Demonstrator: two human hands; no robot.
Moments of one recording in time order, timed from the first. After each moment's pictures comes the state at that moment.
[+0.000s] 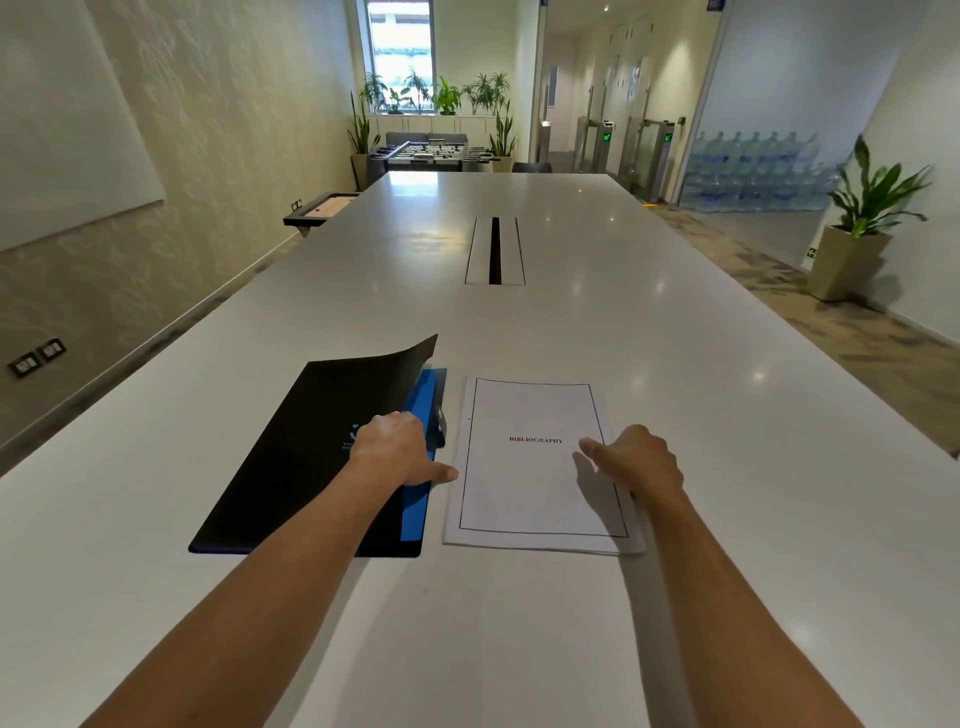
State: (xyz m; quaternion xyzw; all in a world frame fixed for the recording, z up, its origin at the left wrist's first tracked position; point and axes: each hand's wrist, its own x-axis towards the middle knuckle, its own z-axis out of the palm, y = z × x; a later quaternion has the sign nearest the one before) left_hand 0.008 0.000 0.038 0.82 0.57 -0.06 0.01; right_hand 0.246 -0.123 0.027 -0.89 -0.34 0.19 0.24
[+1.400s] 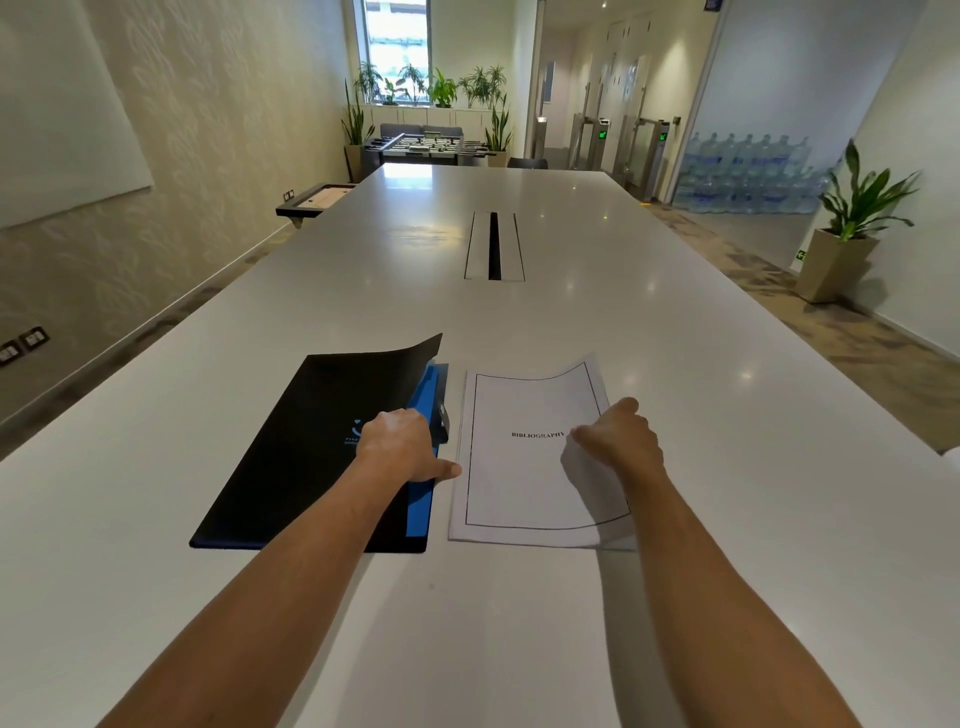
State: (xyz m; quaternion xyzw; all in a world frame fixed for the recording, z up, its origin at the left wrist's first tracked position) left_hand 0.007 0.001 0.035 0.82 0.57 -0.06 0.02; right_hand 0.229 -0.097 0.036 -0.90 -0.30 0.18 0.26
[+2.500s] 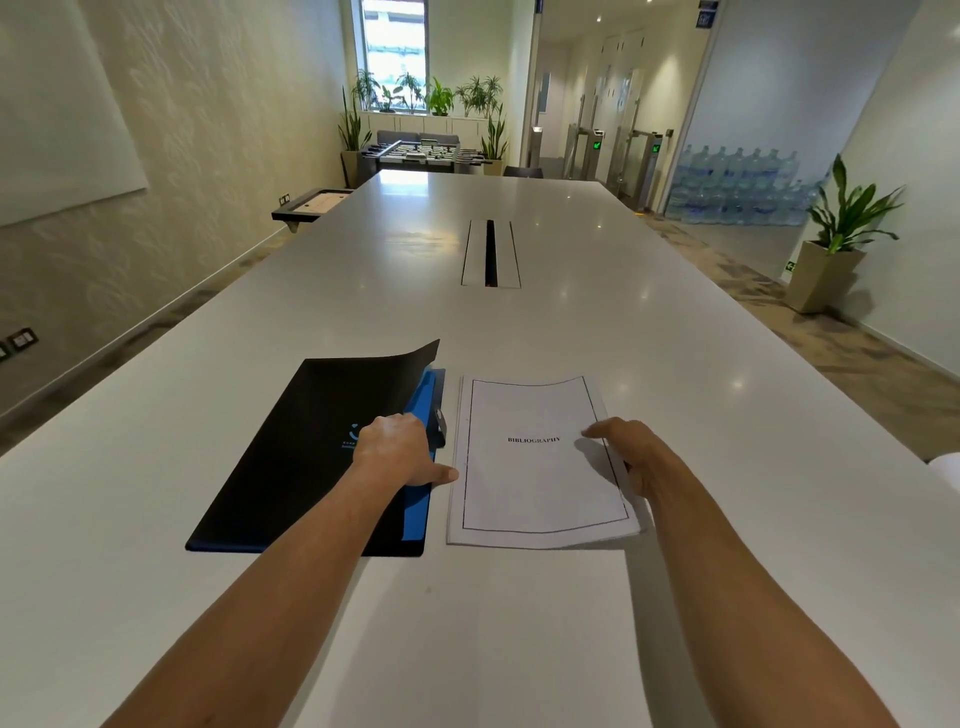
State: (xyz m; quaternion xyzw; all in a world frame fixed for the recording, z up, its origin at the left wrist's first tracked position) left_hand 0.005 -0.003 0.039 0.82 0.57 -0.06 0.03; right_hand 0.257 -0.106 0.037 -0.78 -0.24 0.39 0.42
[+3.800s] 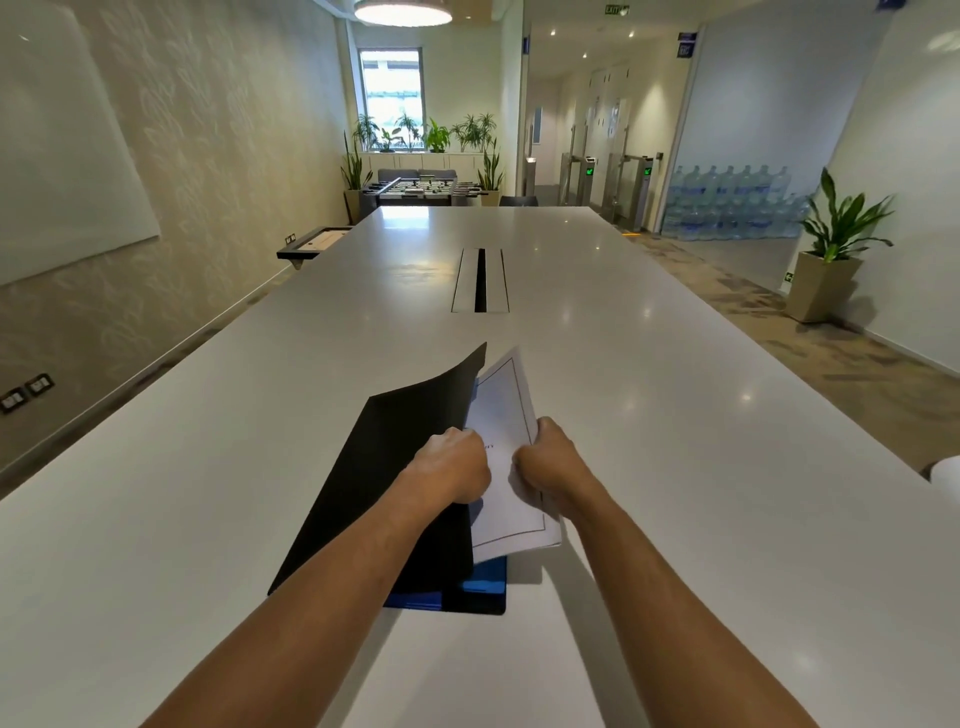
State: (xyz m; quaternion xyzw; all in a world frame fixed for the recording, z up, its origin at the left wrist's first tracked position) left_hand 0.065 -0.060 0.076 0.85 0.50 -0.01 0.14; right_hand 0.180 -0.110 0.055 -0.77 -0.39 0.31 0.39
